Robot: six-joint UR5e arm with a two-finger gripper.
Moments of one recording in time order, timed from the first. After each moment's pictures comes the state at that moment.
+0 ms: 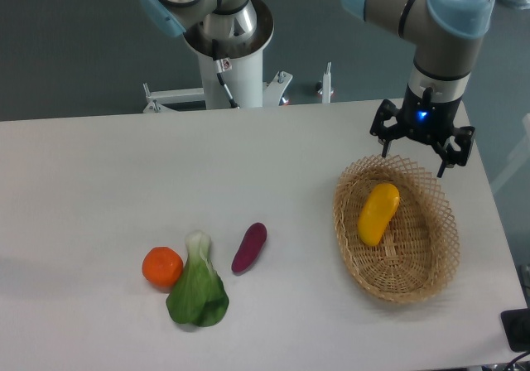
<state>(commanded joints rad) 2.76 -1.82 -1.55 -1.18 1.46 1.30</state>
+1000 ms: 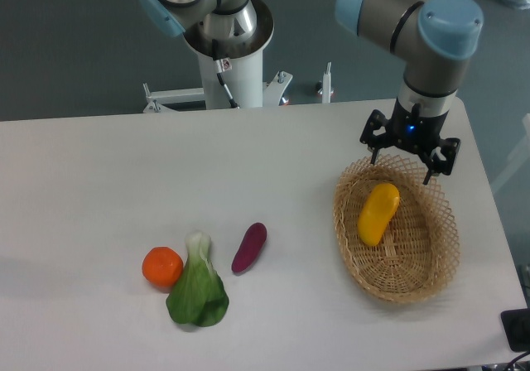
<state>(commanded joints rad) 2.75 -1.85 -1.70 -1.05 1.47 1.28</state>
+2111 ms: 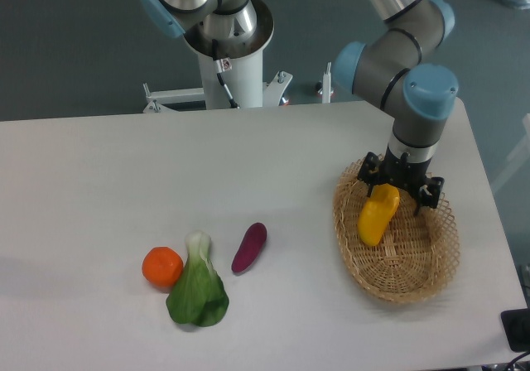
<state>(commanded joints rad) 2.77 -1.98 -1.81 -0.79 1.47 1.28</state>
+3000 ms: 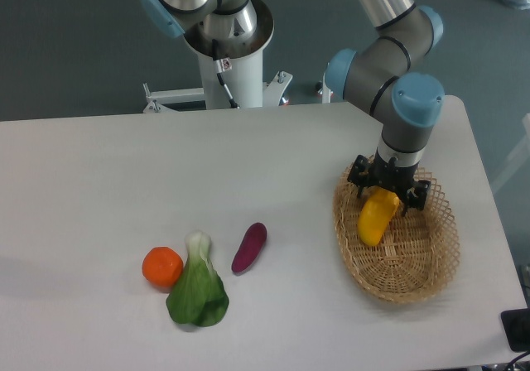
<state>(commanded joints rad) 2.77 -2.00 -1.81 -0.79 1.47 1.29</state>
